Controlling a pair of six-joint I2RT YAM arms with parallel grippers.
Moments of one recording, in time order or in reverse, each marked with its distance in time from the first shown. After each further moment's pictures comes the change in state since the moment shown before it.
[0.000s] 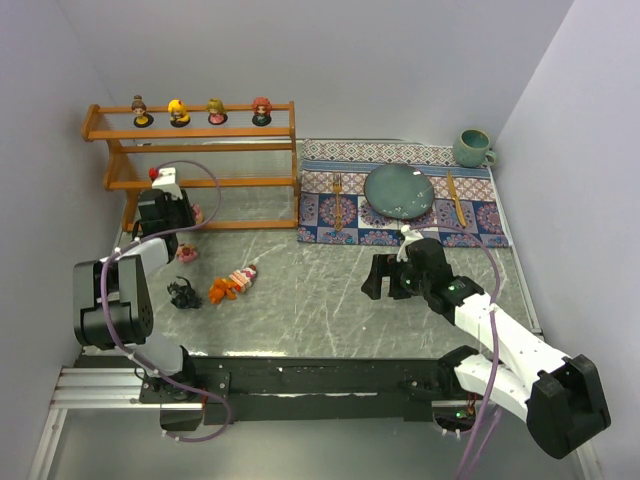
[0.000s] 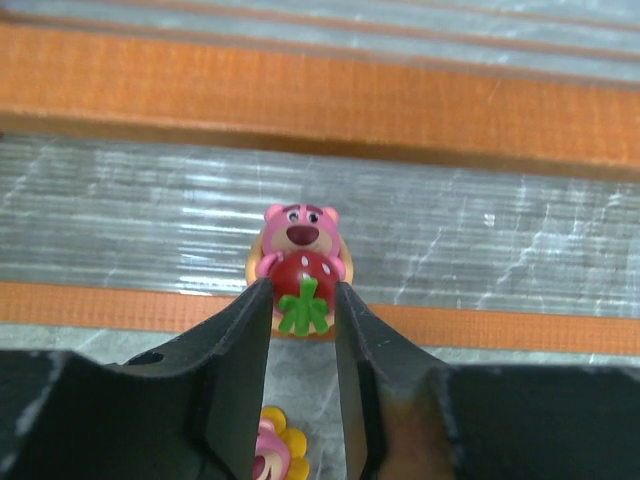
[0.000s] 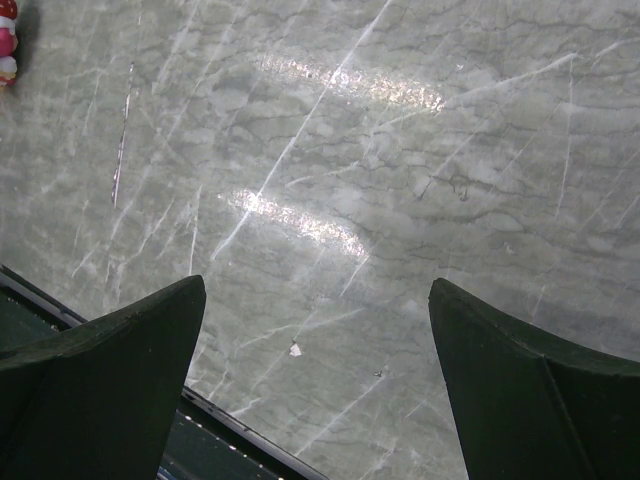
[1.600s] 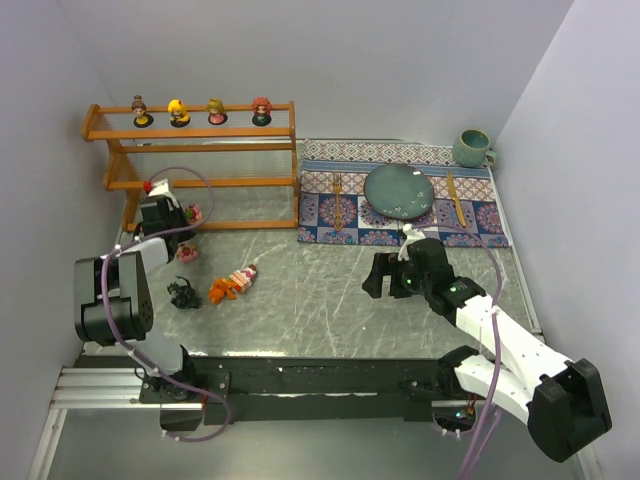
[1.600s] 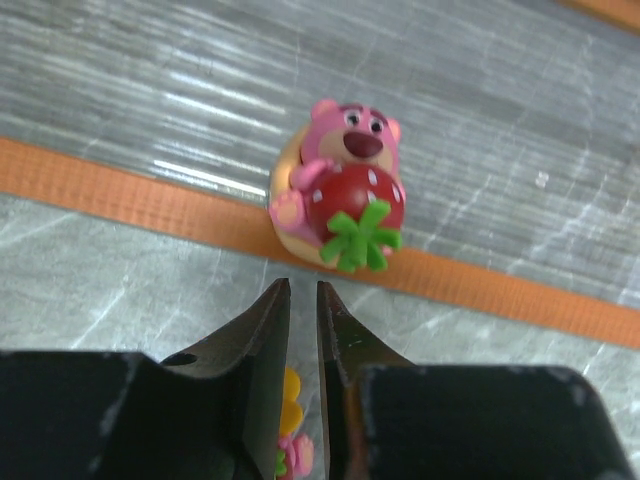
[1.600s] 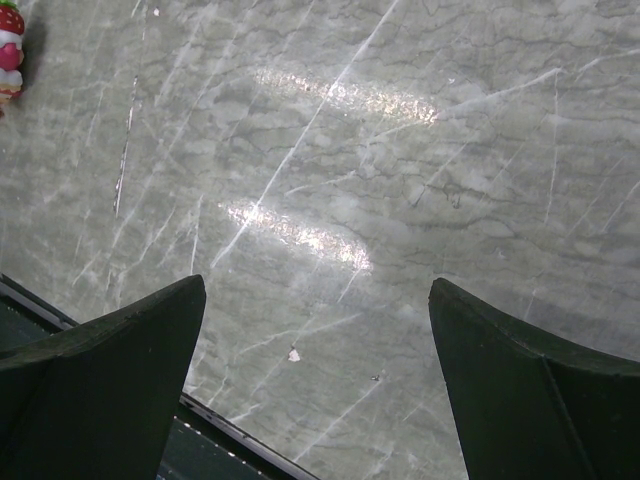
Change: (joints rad) left arm 0.010 0.022 -0.003 -0.155 -0.071 -0.180; right arm 0.000 -0.021 0.000 0.005 0.018 0.000
